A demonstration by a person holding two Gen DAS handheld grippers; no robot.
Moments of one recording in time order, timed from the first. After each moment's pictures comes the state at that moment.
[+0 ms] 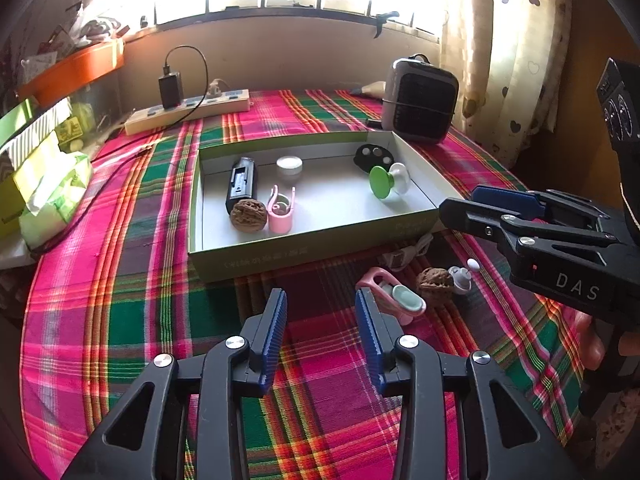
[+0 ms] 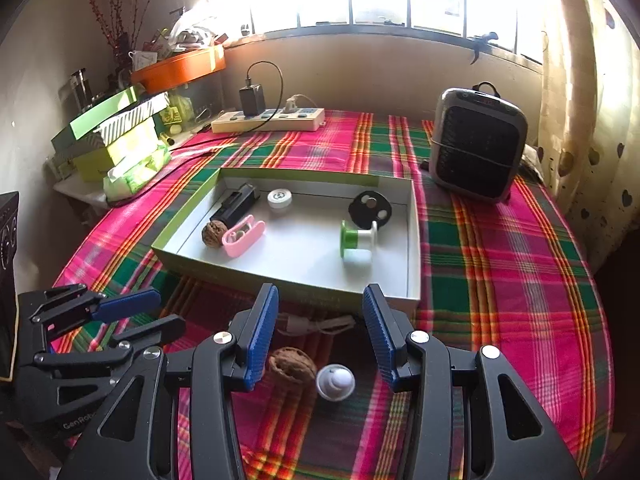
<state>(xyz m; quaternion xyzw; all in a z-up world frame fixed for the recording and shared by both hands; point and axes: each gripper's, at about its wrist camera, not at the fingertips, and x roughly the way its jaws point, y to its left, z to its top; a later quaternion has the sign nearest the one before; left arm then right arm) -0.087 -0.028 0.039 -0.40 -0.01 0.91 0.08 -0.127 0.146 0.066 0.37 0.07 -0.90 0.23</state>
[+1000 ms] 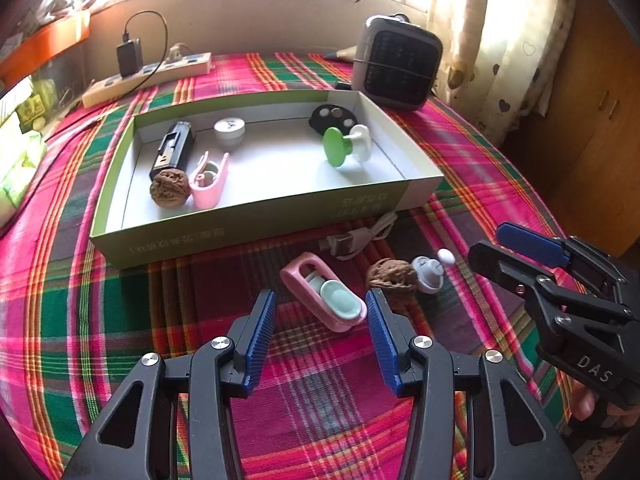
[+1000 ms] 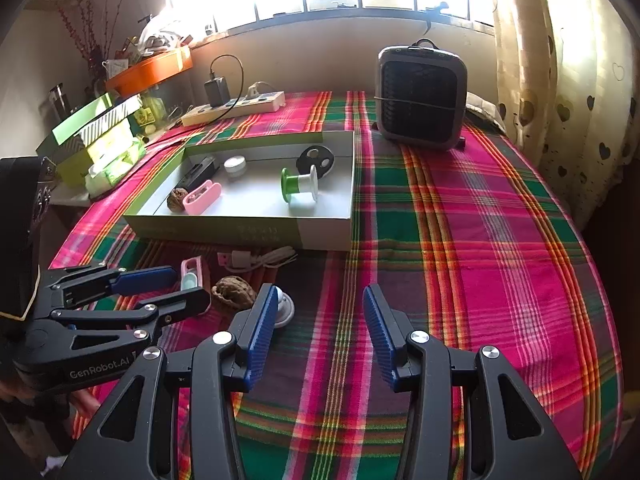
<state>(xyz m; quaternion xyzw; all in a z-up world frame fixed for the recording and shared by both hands) -0.111 0.011 0.015 -0.46 -0.03 0.88 0.11 -0.109 0.194 0.043 0.39 0.03 -0.90 0.20</state>
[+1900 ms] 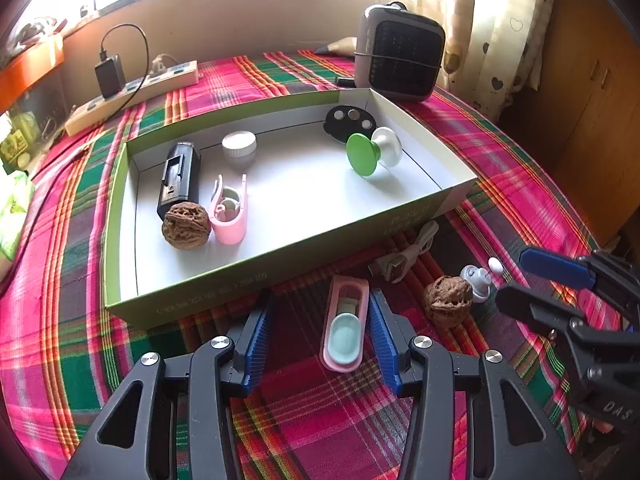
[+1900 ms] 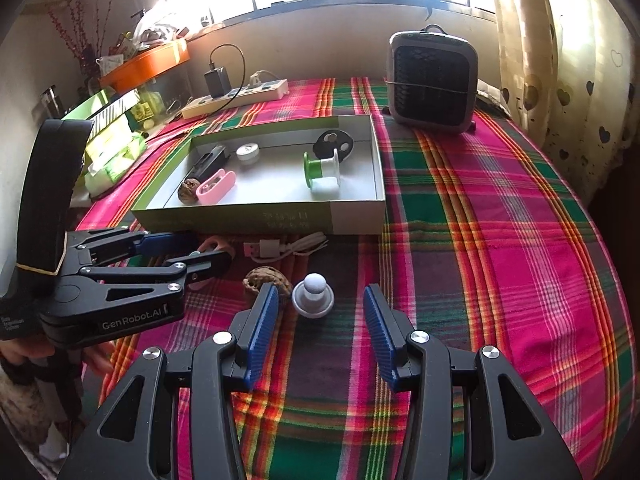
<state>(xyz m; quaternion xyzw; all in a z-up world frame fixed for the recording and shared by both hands) -0.142 -0.009 0.013 -0.46 0.02 0.88 0.14 -0.101 0.170 0.037 0.41 0.02 -0.89 0.18</state>
